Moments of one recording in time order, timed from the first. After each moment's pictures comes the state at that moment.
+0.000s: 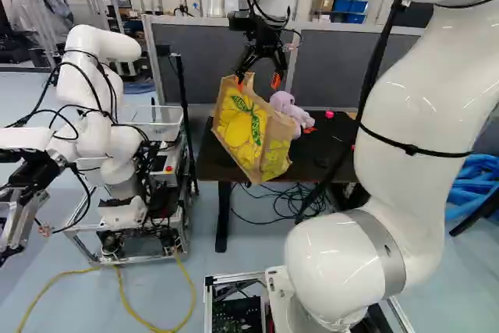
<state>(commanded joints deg) 5.4 -7.3 -76.5 4.3 -62.3 -16.2</state>
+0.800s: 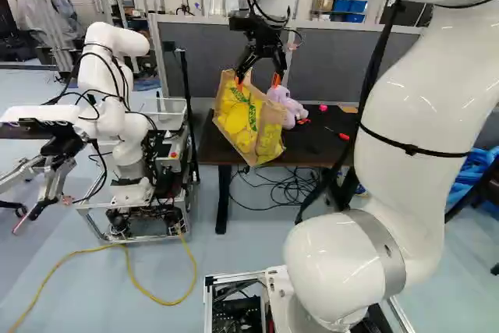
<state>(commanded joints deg) 5.4 -7.3 -76.5 4.3 -62.3 -16.2</state>
